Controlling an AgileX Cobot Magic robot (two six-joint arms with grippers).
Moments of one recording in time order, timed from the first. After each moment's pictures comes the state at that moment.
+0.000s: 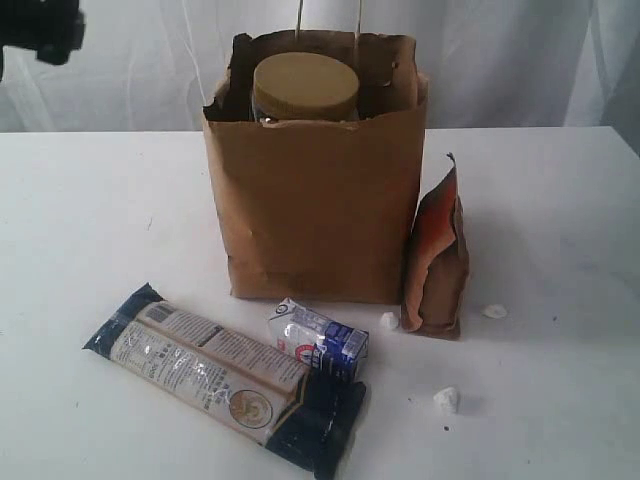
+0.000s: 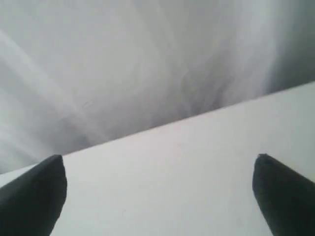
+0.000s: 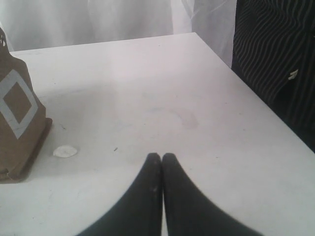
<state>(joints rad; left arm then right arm) -0.36 1.31 -1.16 0.92 0.44 -0.65 -0.13 0.01 0.00 -0.08 0.35 0.09</state>
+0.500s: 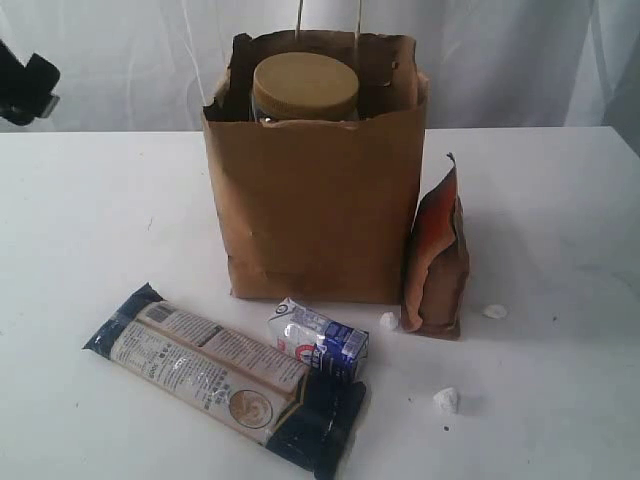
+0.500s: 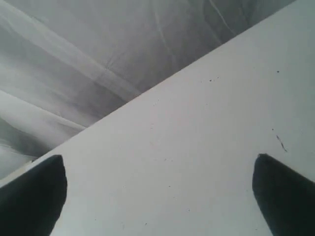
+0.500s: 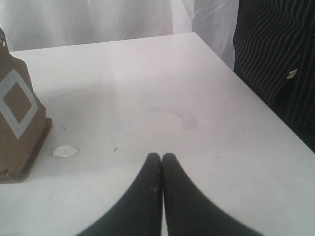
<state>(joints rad) -0.36 1.33 -1.13 0.86 0.59 -0.35 -0.13 0.01 0.00 -0.08 0.35 0.09</state>
